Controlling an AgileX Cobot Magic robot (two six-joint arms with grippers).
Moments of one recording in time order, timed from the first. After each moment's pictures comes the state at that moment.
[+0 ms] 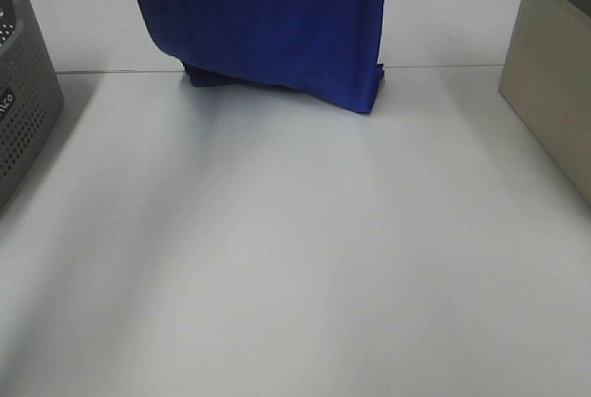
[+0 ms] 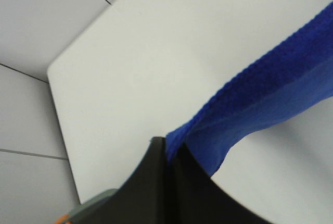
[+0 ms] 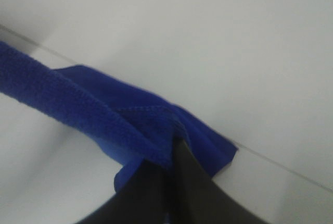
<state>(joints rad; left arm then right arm) -0.32 2.11 -2.54 0.23 1.18 0.42 0.26 2.10 -2.35 0.21 1.01 -0.30</state>
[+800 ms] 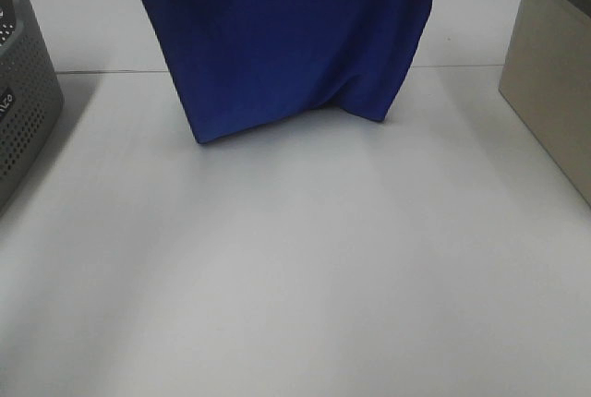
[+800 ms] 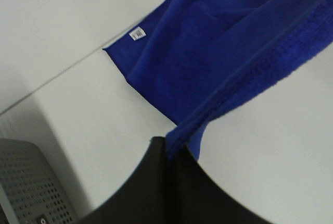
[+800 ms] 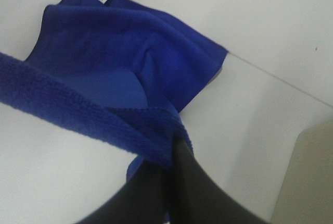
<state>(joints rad) -0.34 1.88 -2.08 -0.06 1.22 0.25 0.26 1.92 -2.15 0.09 1.22 -0.30</state>
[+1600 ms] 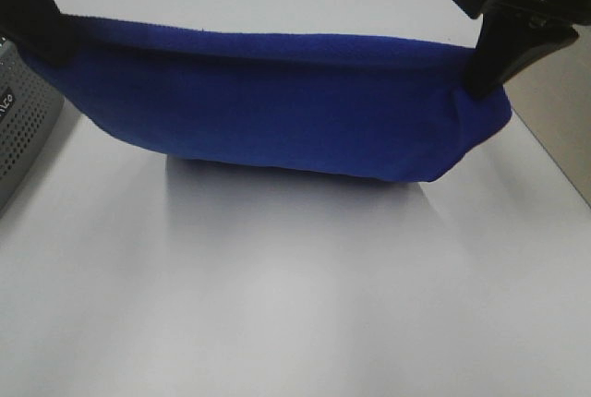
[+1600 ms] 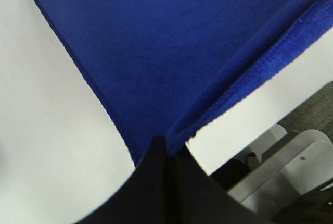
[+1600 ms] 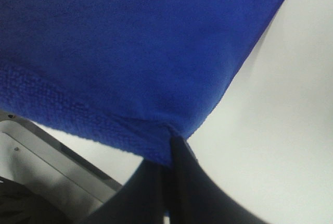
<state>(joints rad) -0.34 1.43 -1.39 -0.27 1.21 0.20 0.26 1.57 -1.39 0.25 1.21 -0.29</state>
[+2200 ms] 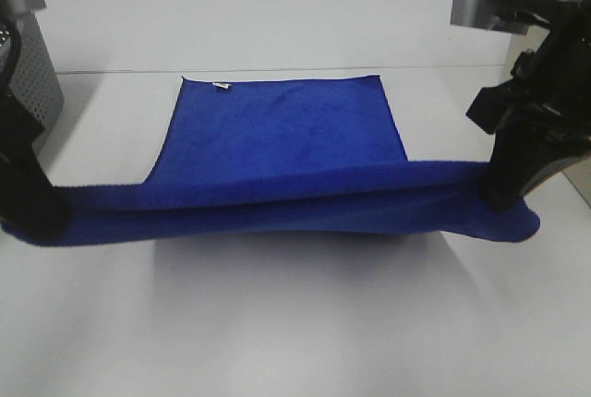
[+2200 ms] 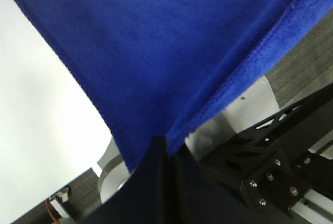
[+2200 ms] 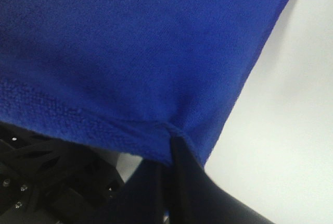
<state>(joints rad) -0.34 1.32 -0.99 -0.45 1.19 0.19 0.27 1.52 -1.10 0.30 1.21 -0.29</state>
